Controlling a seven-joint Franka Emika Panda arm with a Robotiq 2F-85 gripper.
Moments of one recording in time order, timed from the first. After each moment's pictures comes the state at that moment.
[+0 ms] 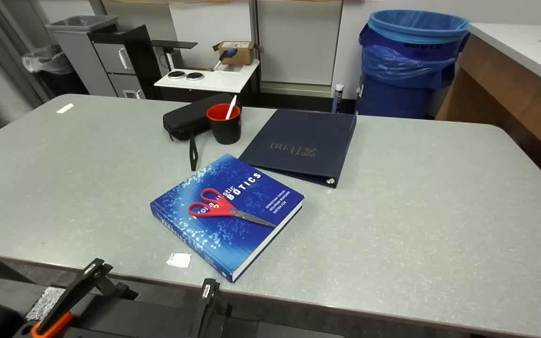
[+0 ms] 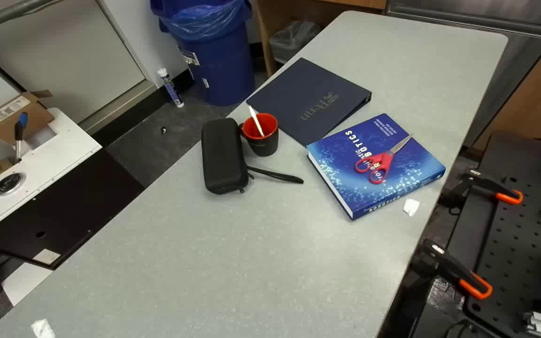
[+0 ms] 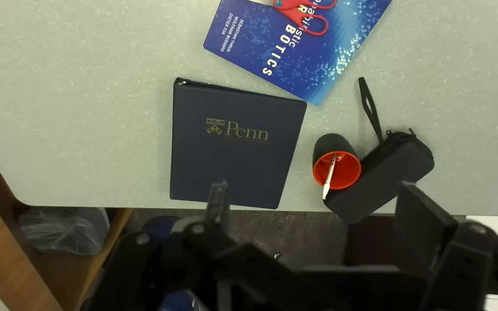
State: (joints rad) arm -0.08 -0.71 -0.04 -2.47 -0.12 2.03 -0.03
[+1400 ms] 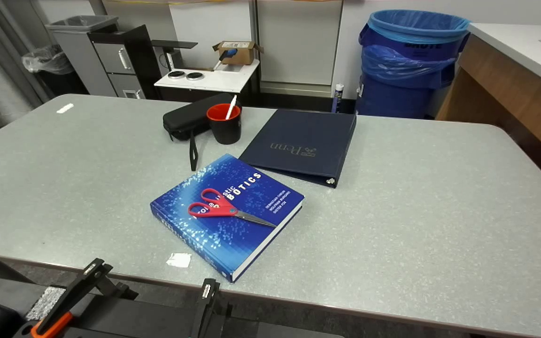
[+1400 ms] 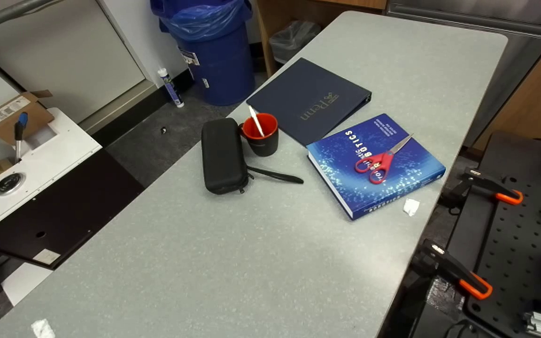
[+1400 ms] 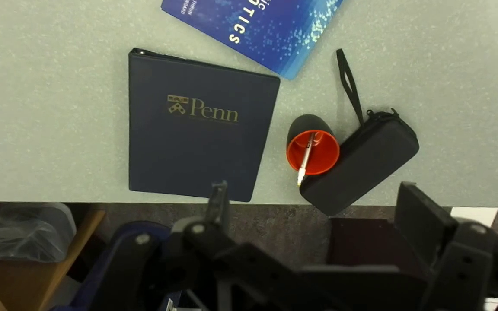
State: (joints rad) arm -0.05 -0.42 -0.01 -2.33 -0.07 2.15 0.00
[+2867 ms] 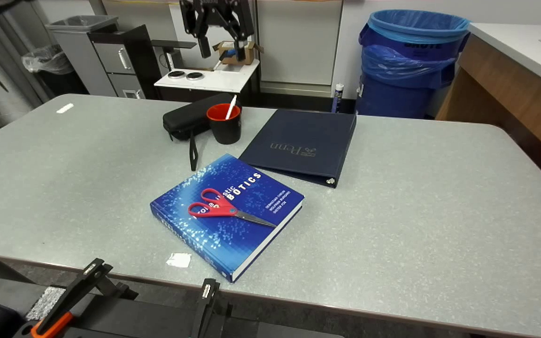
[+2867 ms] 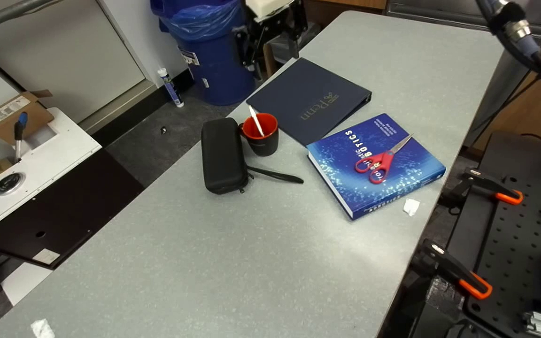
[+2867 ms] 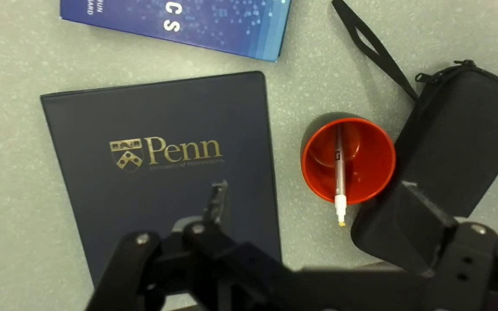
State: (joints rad) arm -0.02 0.33 0.00 -1.88 -0.09 2.18 0.36
